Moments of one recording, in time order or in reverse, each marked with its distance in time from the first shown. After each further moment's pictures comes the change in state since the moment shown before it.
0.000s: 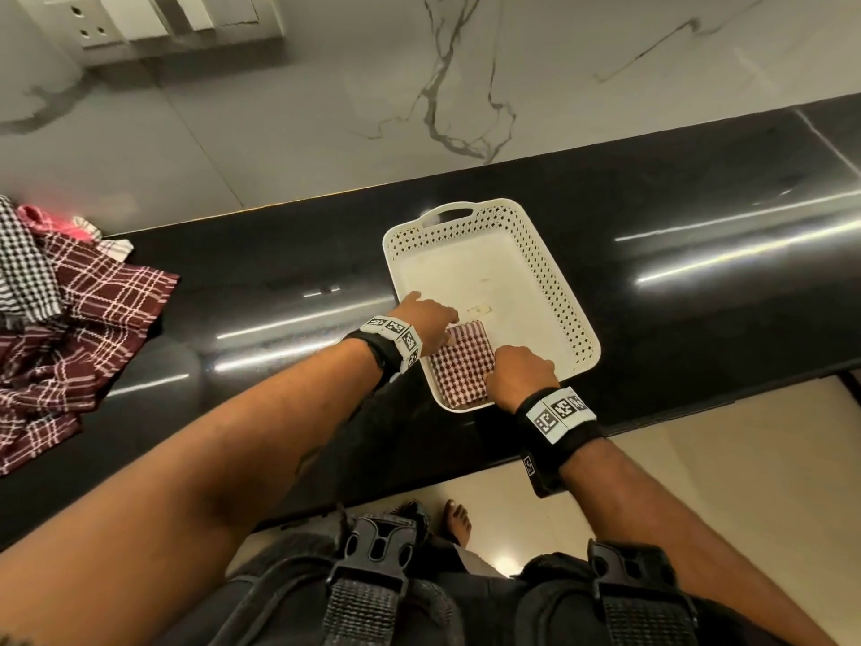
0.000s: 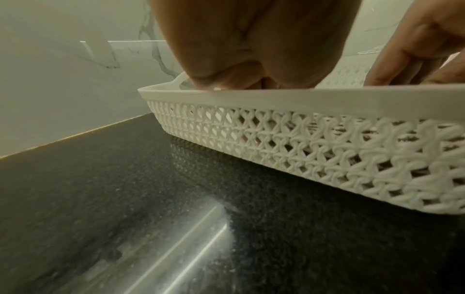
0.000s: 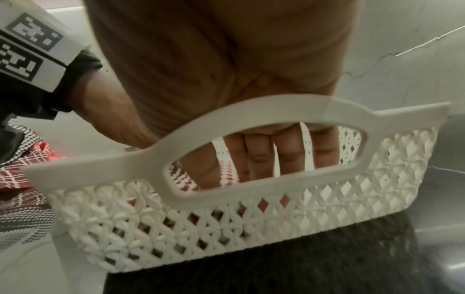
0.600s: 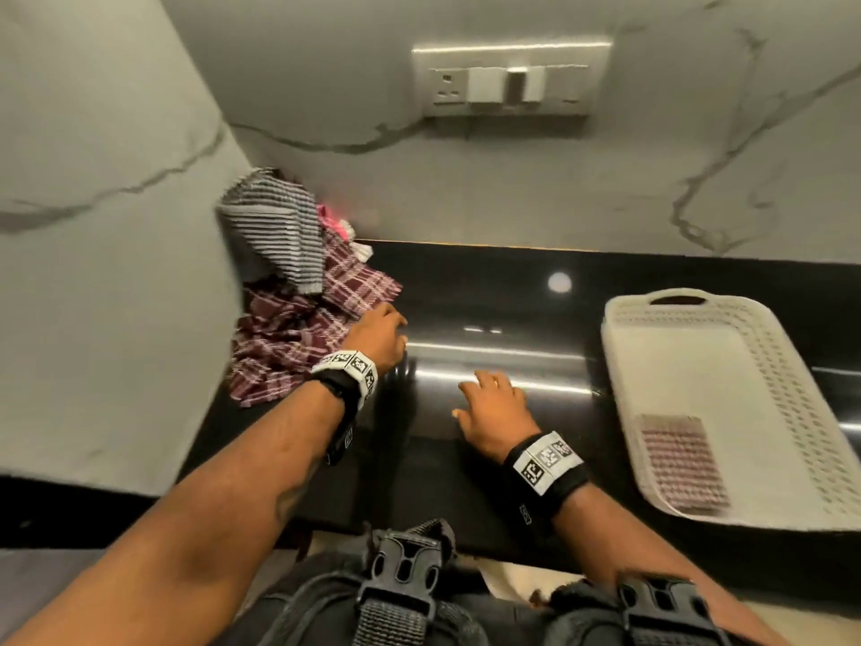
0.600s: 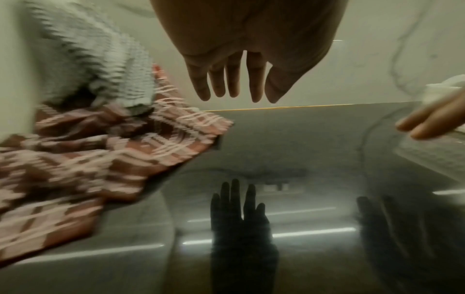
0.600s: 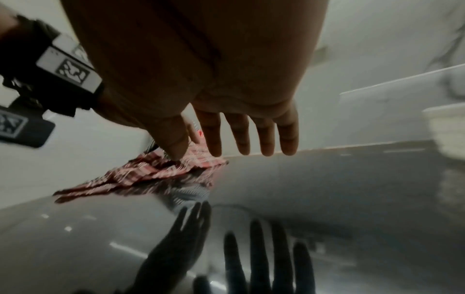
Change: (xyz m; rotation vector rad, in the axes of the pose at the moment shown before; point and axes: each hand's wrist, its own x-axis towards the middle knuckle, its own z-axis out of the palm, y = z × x) left_hand -0.213 -0.295 0.060 -0.363 0.447 -0.586; right_hand -0.009 -0.276 0.078 -0.141 0.049 -0.648
